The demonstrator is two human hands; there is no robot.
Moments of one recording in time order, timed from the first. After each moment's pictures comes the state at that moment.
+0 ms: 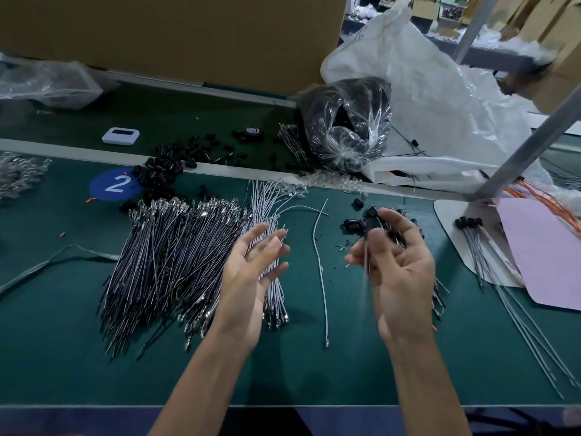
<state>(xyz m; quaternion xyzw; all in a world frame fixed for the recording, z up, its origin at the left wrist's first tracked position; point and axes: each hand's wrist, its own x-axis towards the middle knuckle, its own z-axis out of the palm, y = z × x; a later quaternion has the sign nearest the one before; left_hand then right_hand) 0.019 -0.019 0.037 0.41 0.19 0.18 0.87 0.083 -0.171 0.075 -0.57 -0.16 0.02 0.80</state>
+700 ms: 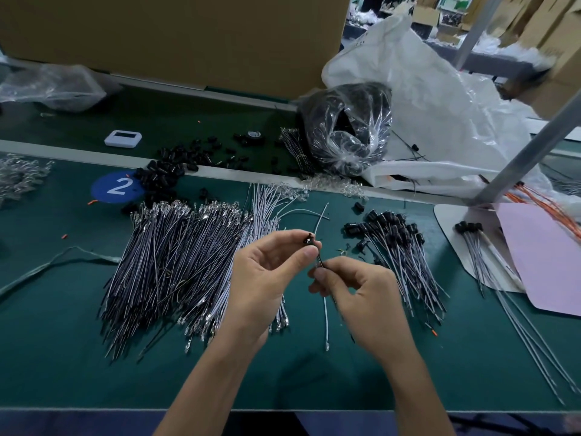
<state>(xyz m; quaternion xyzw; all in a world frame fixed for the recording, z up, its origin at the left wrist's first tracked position) 0.020 -0.032 0.060 0.51 0.07 0.24 0.83 0.069 -0.163 0.068 -0.81 -0.30 0.01 0.50</state>
